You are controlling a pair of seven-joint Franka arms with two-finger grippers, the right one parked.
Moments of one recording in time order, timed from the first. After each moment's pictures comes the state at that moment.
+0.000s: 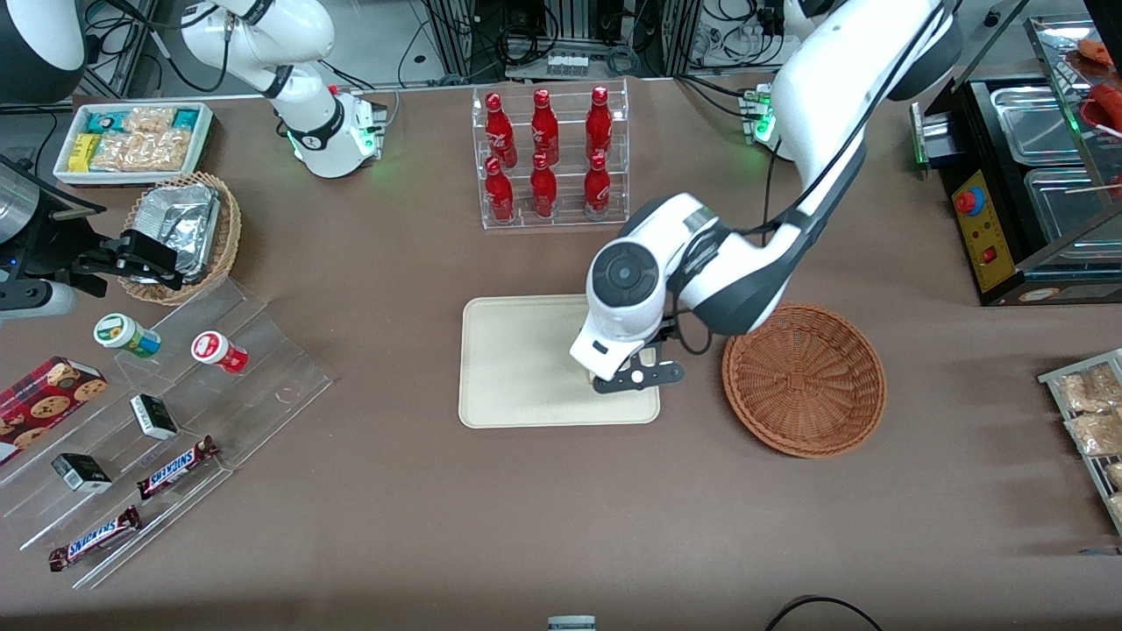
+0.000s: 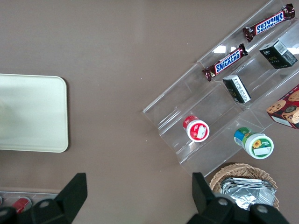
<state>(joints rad) -0.26 0.71 -0.57 -1.22 0.36 1.71 -0.95</state>
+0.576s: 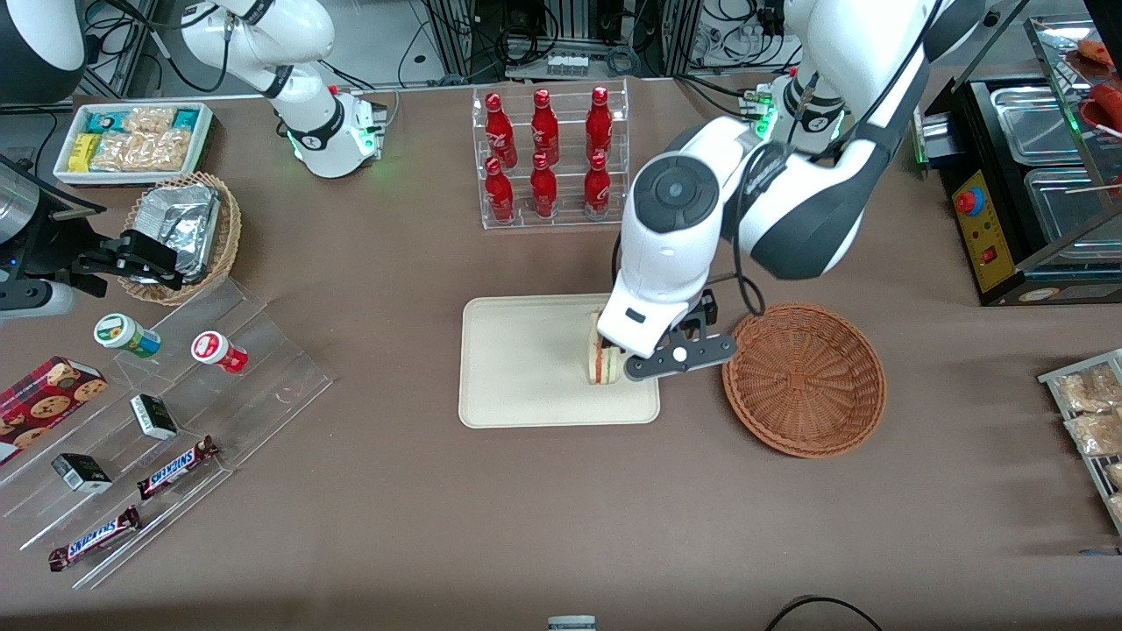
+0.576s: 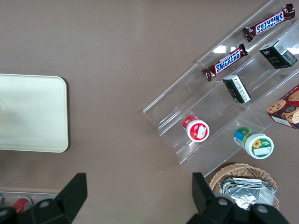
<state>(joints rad) -0.26 0.58 -0.53 -1.14 0.35 1.62 -0.95</state>
